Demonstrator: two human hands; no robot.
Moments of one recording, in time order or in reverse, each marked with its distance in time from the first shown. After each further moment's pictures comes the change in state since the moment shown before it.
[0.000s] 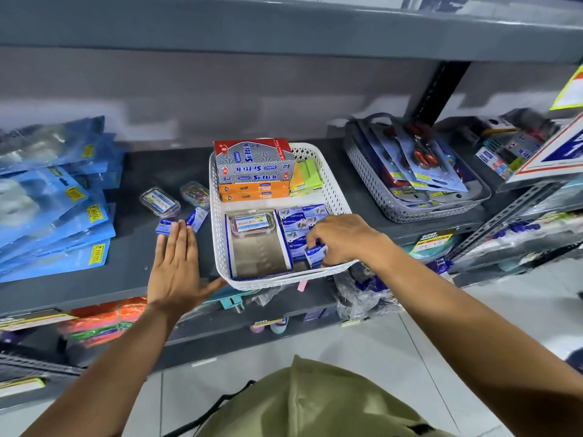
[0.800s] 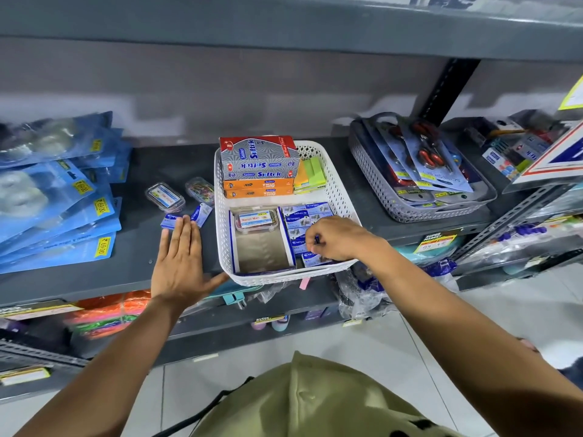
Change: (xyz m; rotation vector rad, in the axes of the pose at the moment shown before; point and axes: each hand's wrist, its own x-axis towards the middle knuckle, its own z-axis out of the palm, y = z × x) left_hand 0.001 0.000 0.003 0.020 0.004 -0.026; right_hand 0.006 -0.006 0.008 0.333 -0.010 0.079
